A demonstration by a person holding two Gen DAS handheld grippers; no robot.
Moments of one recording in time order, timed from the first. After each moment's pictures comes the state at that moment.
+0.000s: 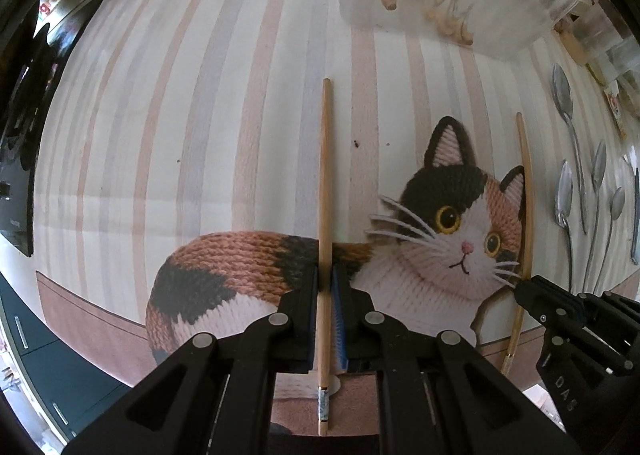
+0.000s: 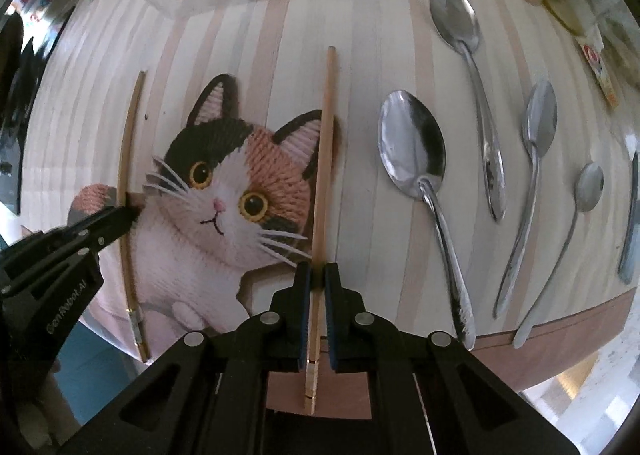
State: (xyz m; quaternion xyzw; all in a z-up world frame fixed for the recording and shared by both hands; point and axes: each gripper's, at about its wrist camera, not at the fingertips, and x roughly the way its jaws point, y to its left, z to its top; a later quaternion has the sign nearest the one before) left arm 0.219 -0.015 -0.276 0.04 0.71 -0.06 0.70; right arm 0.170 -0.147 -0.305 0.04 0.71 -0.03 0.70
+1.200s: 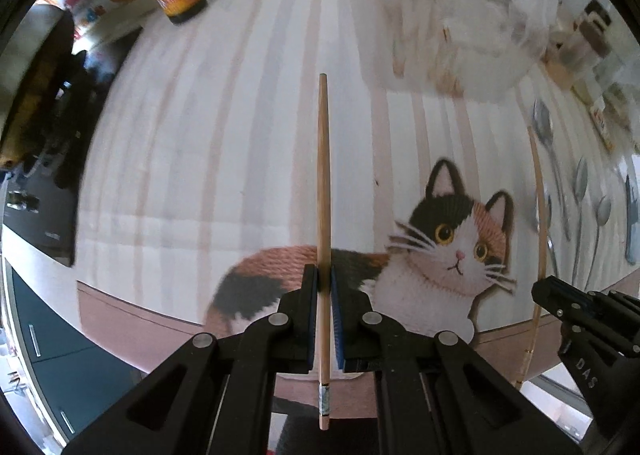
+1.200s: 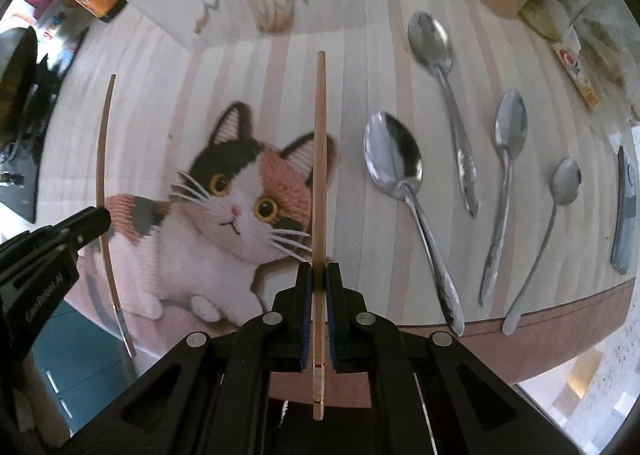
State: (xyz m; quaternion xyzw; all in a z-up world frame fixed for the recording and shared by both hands) left arm 0.220 -0.004 -0.217 0.06 0.65 -0.04 0.75; right arm 0.166 -0.138 -0.276 0.07 0.67 -0.02 0.74
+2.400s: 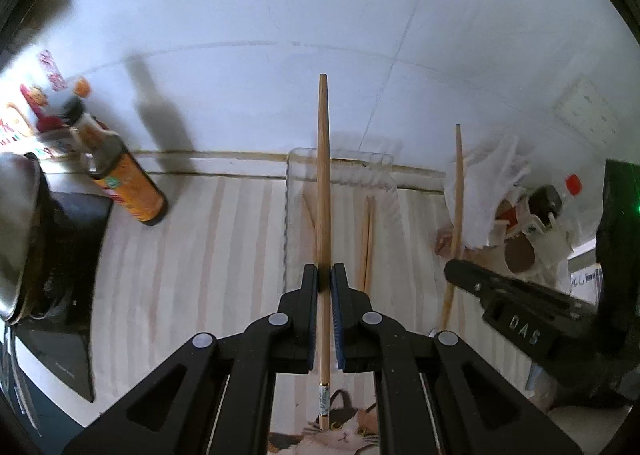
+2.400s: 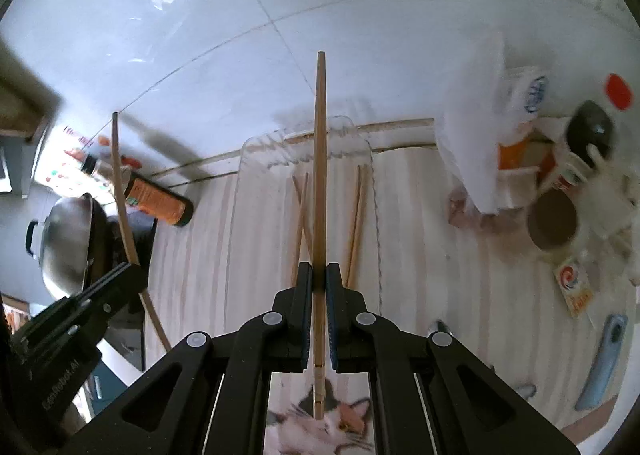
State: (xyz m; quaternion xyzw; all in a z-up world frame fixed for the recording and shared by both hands) left arm 0.421 -0.046 -0.076 -0.02 0.57 -0.11 0.82; right arm 0.374 -0.200 -0.118 0.17 0.54 0.02 0.82
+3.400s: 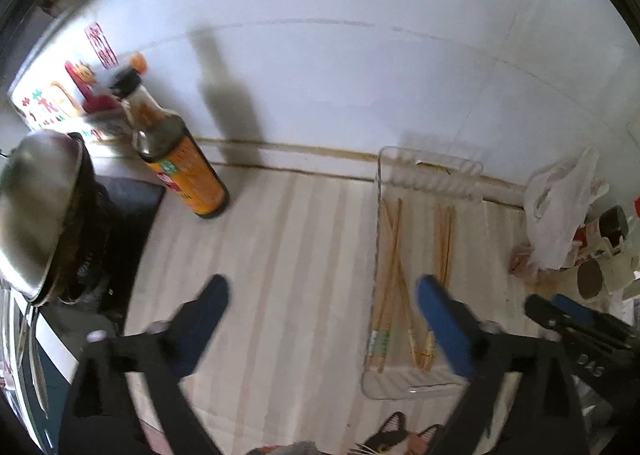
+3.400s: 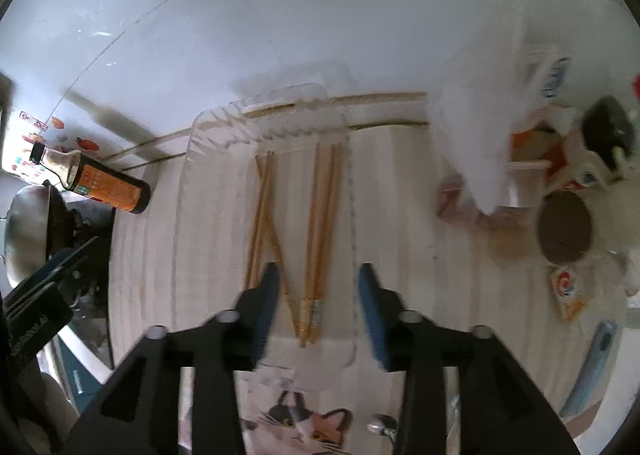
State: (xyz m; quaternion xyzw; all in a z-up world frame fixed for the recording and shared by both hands) left arm 0.414 -0.008 -0.107 0.01 0.54 0.00 0.84; right arm 0.394 -0.204 -0.159 0.13 0.58 -0.01 0.81
